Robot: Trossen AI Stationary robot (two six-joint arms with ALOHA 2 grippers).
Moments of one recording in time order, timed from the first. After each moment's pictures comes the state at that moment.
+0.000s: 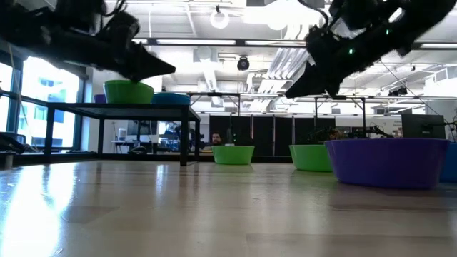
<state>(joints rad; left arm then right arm) 0.25 0.97 0.27 0.67 -0.01 0.05 -0.13 1.19 0.53 0.21 0.29 0.16</state>
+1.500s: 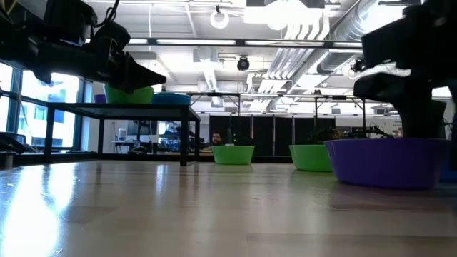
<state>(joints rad) 0.25 0.96 0.16 0.75 0.06 0.06 0.55 1.72 1.03 -0.77 0.14 0.36</state>
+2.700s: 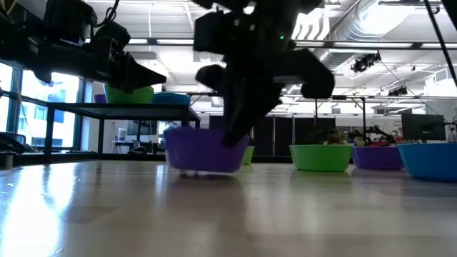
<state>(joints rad) 0.25 0.96 0.16 0.75 0.06 0.06 0.21 2.09 1.57 -0.67 0.05 -0.44</state>
